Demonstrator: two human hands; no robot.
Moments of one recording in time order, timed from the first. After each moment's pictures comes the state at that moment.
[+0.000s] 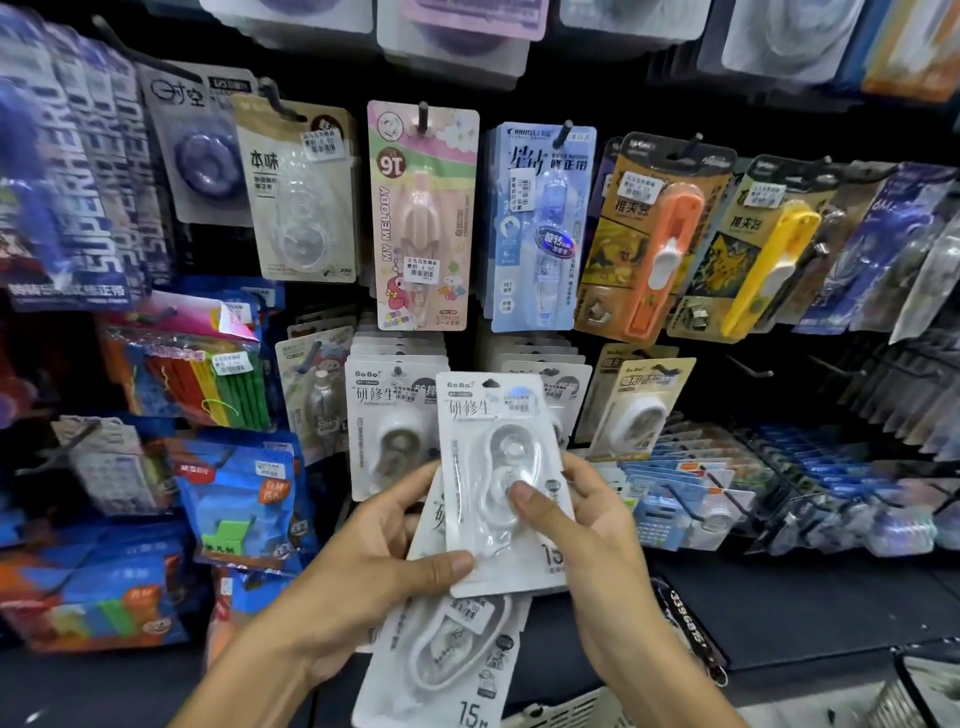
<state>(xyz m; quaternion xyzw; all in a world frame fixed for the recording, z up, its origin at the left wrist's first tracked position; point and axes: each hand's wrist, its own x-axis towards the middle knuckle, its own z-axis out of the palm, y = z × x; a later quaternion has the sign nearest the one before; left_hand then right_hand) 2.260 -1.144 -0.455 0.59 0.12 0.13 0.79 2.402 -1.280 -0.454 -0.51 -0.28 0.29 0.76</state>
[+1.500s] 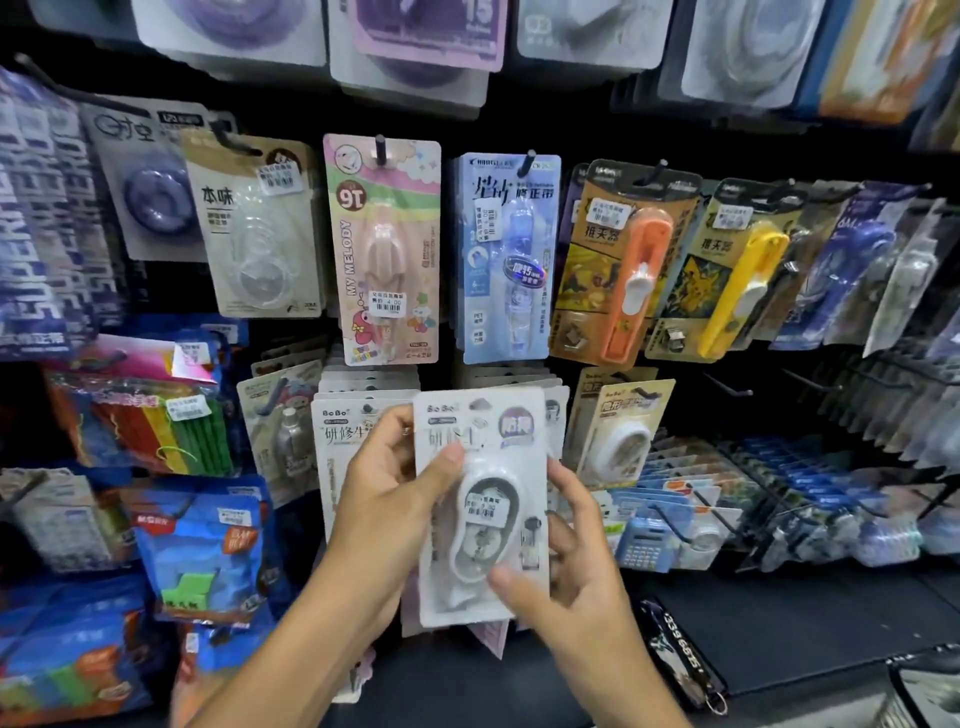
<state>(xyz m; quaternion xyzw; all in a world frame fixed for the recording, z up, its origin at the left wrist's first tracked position) 2.330 -1.149 -0.417 0.55 0.14 0.39 0.72 2.418 -1.282 -0.482 -0.56 -0.39 0.21 0.70</state>
